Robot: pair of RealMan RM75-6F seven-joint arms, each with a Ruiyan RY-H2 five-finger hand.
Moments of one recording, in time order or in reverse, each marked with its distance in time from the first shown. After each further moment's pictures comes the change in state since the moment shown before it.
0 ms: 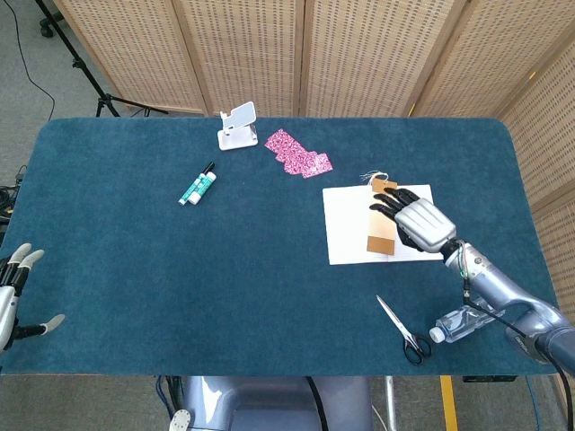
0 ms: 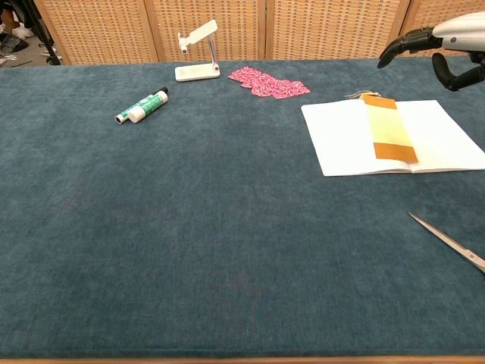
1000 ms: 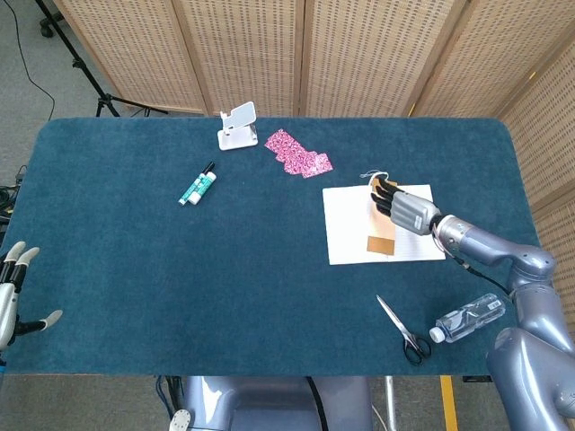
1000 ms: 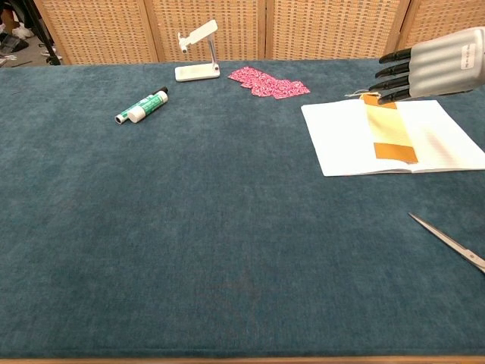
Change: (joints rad) left arm -0.006 -0.050 -0.029 -0.006 -0.081 0.015 0.131; right arm 0.131 -0.327 -0.275 0.877 -0.374 -0.062 -0.431
